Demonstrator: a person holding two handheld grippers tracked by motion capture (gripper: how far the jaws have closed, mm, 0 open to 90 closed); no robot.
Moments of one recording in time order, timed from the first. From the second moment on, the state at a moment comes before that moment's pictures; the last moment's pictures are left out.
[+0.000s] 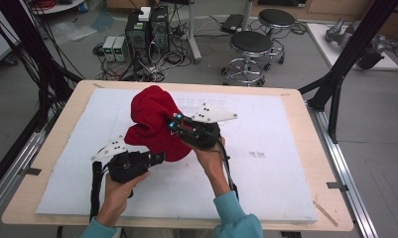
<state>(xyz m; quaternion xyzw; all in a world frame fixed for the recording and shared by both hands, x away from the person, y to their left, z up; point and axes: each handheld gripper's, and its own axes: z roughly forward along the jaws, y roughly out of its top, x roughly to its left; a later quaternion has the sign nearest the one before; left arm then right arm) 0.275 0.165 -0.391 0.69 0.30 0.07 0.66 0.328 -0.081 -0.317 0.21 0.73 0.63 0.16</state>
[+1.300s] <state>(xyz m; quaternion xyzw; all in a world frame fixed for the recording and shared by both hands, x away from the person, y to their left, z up) 0.324 0.183 -0.333 0.73 0.30 0.20 0.58 0.310 -0.155 -0.334 0.30 0.76 0.53 0.21</state>
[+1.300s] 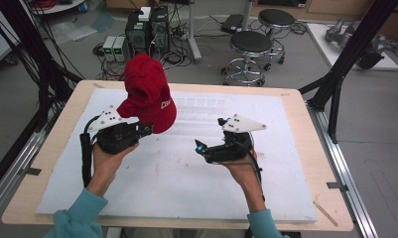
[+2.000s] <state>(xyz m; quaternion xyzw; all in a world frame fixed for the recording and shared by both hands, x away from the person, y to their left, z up) 0.383 0.182 -0.320 0.77 0.29 0.25 0.51 0.280 -0.251 -0.379 0.38 0.74 0.51 0.24</state>
